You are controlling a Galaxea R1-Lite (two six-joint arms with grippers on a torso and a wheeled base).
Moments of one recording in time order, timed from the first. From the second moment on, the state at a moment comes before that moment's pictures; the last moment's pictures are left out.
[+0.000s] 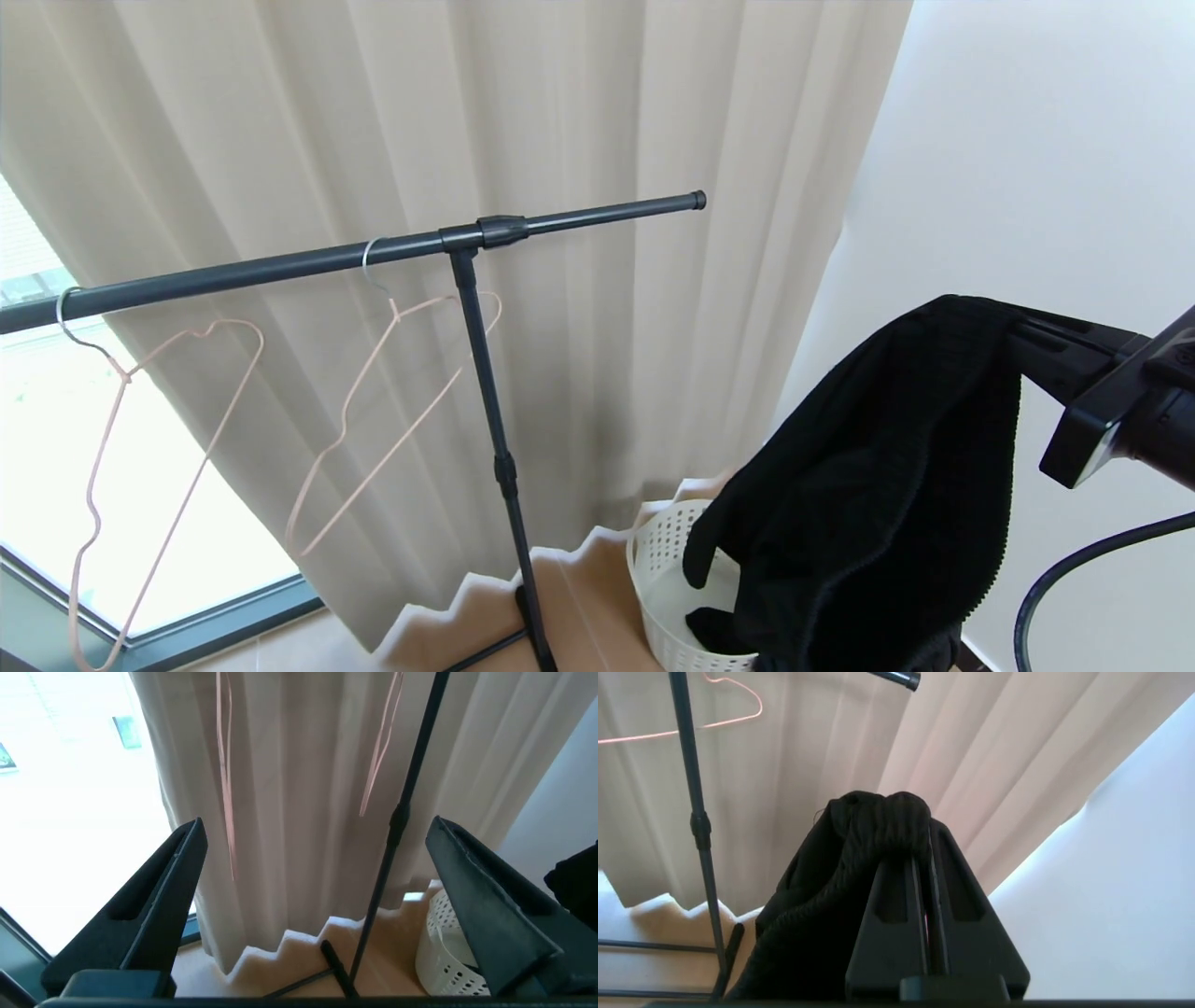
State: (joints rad) left arm 0.01 0.00 0.00 -0.07 0.06 0.00; right arm 0.54 1.17 -0.58 -0.58 -0.17 -0.32
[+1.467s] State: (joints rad) left arm 0.01 0.00 0.00 -0.07 0.06 0.00; right arm 0.52 1.17 -0.58 -0.58 -0.17 -0.32
